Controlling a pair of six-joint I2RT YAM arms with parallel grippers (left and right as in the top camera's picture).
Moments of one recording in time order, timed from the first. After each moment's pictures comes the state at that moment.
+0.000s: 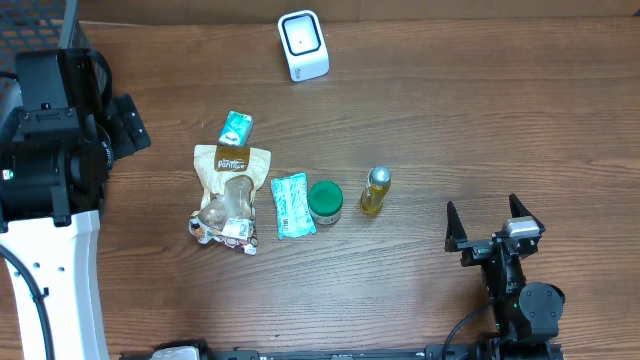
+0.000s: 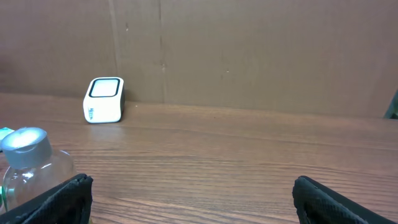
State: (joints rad) left arm 0.08 1.37 1.78 -1.31 -0.40 -0.24; right arm 0.00 0.01 0.02 -0.03 -0.11 -0.03
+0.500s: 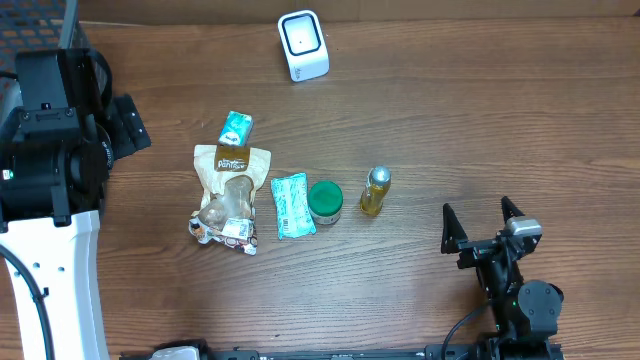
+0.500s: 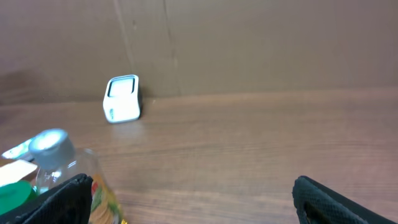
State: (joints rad) left arm 0.08 1.37 1.78 -1.31 -0.40 -0.24; right arm 0.00 0.01 0.02 -0.08 -0.15 0.12
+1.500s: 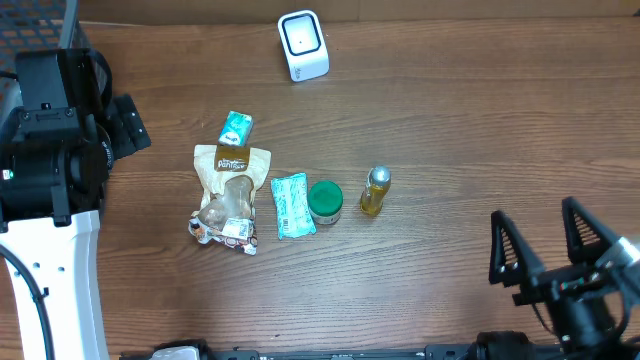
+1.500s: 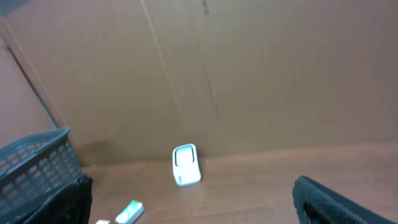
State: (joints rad) left arm 0.08 1.37 1.78 -1.31 -0.41 -0.24; right arm 0.00 0.33 0.98 -0.63 -0.23 0.29
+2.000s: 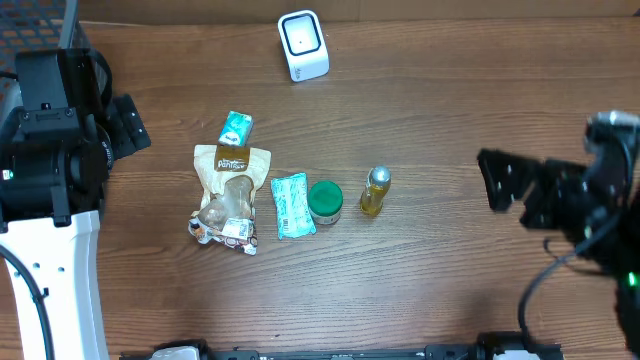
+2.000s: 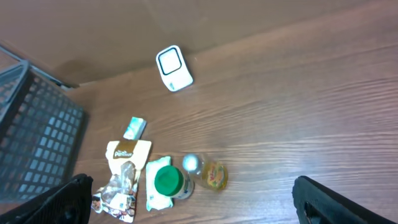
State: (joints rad) left arm 0.08 1.37 1.78 -1.31 -0.41 -0.24; right arm 0.00 0.98 1.60 -1.23 -0.29 0.31
